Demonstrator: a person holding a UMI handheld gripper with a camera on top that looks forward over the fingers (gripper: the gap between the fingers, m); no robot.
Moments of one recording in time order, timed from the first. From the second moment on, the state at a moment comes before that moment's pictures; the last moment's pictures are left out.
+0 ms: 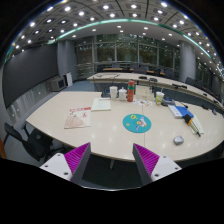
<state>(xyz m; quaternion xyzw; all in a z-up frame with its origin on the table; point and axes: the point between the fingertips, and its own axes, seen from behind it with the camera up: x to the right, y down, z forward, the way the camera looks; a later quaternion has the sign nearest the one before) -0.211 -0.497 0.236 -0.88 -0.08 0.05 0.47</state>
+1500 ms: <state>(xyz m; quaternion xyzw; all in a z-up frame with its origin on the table) 0.204 -0.220 -0.015 -0.91 0.06 -0.04 0.41</state>
